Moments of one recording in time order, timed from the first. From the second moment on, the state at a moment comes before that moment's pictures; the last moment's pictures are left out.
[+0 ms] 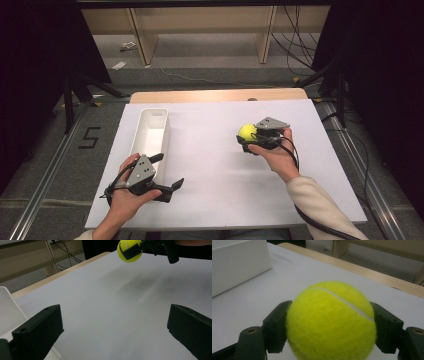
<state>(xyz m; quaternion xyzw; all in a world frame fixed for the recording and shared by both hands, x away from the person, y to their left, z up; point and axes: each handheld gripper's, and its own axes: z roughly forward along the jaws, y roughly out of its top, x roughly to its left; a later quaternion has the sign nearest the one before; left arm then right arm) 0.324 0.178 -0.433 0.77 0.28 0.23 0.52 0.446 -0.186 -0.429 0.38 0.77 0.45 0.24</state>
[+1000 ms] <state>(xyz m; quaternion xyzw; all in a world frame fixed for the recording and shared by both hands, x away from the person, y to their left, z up) 0.324 0.179 -0.433 0.77 0.28 0.23 0.52 0.447 -0.173 -0.425 0.37 0.77 0.46 0.23</state>
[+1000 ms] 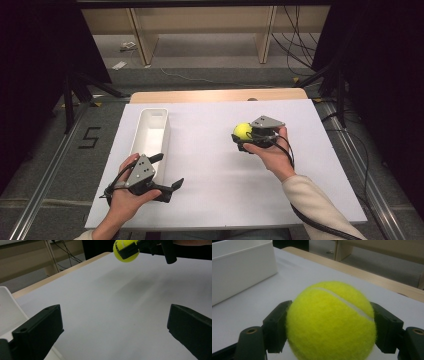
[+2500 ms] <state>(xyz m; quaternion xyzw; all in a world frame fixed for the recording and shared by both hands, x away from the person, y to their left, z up) 0.324 0.179 -0.433 0.77 0.28 0.23 0.52 0.449 -0.154 -0.421 0.36 0.77 0.47 0.22</state>
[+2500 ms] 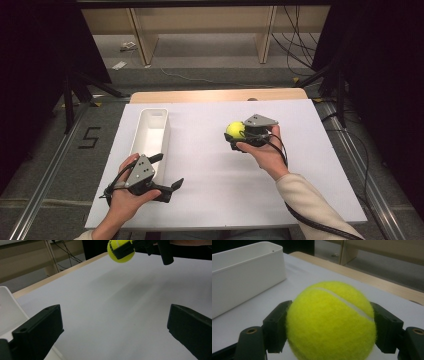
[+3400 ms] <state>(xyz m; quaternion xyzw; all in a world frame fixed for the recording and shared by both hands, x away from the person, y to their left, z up) 0.324 0.179 -0.433 0.77 0.28 0.23 0.53 0.449 -0.143 -0.421 0.36 0.78 0.47 0.22</state>
